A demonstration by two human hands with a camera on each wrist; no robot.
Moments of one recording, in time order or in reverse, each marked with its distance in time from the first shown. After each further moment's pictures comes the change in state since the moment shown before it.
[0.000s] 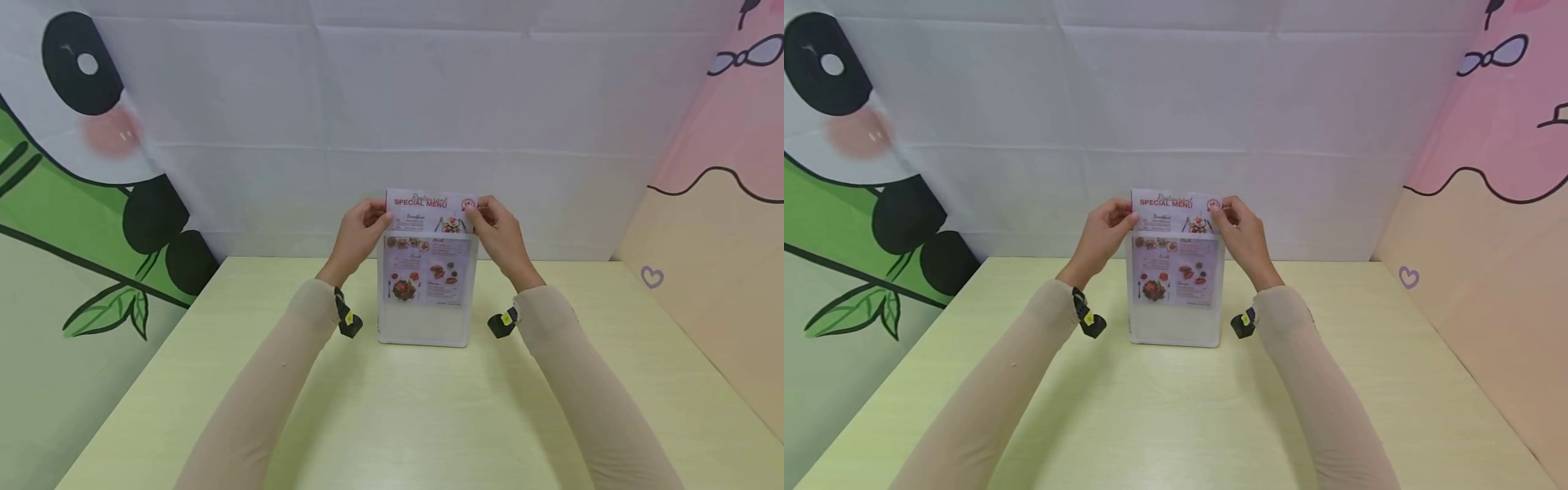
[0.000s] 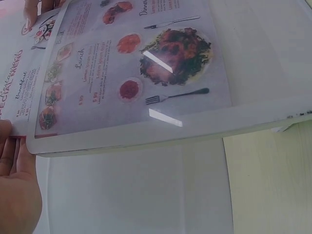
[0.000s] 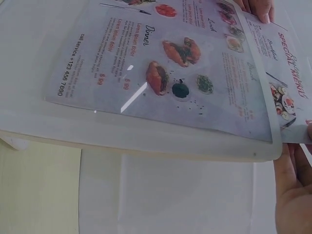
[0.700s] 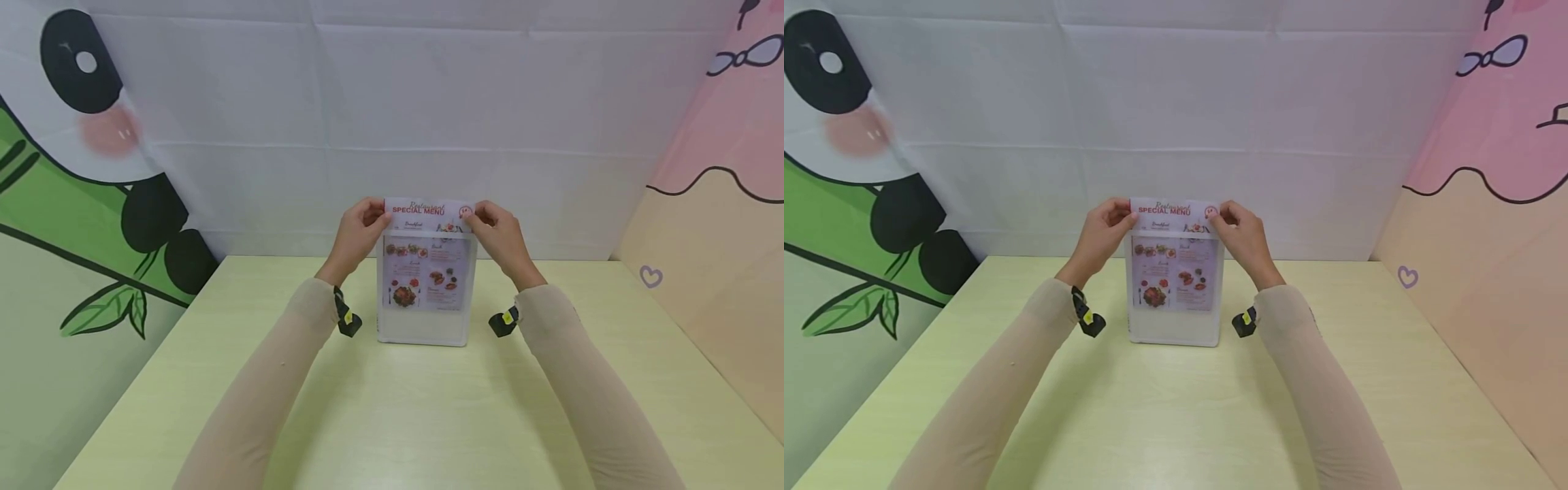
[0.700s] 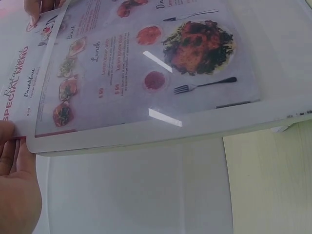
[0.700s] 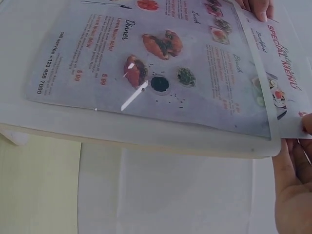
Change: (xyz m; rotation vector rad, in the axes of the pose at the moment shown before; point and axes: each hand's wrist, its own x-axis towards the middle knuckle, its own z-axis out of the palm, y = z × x) left_hand 0.001 -0.001 0.000 -0.023 0.003 0.025; right_hand -0.002 -0.003 -0.002 -0.018 -0.028 0.050
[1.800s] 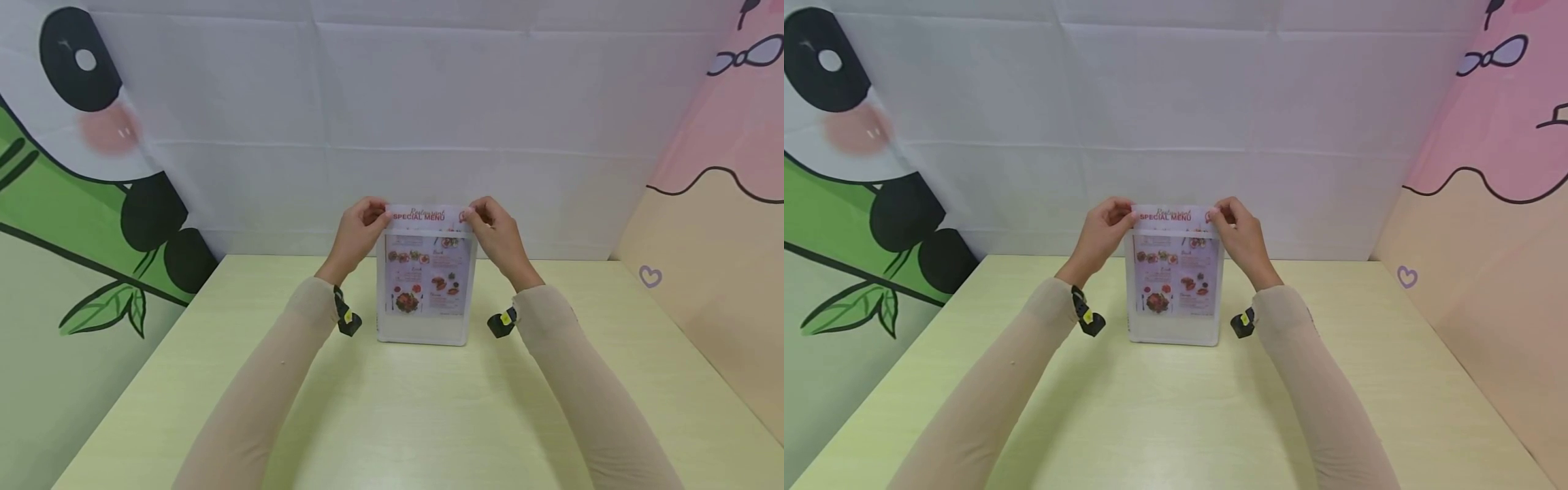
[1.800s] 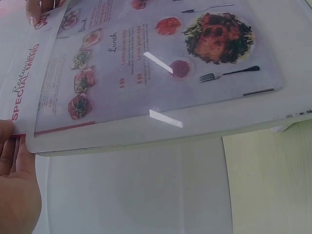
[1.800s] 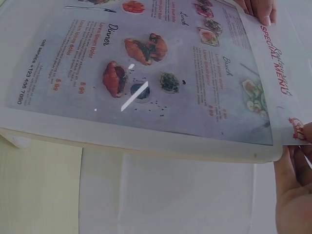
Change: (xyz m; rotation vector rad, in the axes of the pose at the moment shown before) left_hand 0.000 -0.001 -0.001 0.008 -0.006 -0.020; right_hand -0.002 0.001 0.003 -0.009 0.001 -0.065
